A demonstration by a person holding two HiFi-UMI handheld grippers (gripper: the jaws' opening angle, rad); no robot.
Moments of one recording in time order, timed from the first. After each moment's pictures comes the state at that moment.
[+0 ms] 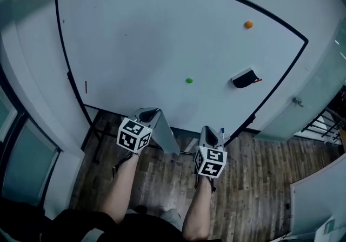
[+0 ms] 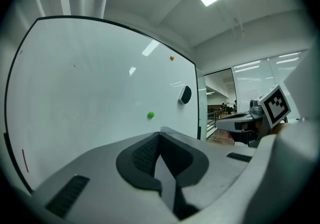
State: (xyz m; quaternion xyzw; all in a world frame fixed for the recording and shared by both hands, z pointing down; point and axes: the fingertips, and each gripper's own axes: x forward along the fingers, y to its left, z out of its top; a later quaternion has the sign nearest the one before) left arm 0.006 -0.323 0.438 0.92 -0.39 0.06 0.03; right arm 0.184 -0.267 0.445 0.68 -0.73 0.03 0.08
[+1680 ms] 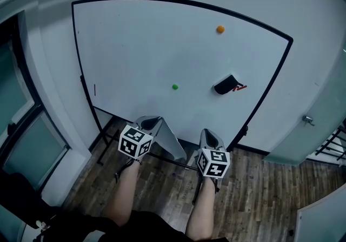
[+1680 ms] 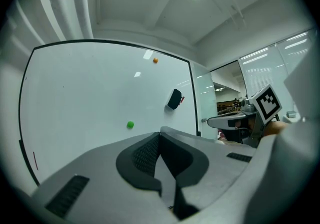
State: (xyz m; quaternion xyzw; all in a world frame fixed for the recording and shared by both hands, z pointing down) left arm 0.117 -0.258 0.407 0.89 -0.46 0.06 0.00; right arm 0.290 -0.248 0.418 0.57 -0.82 0.03 0.03
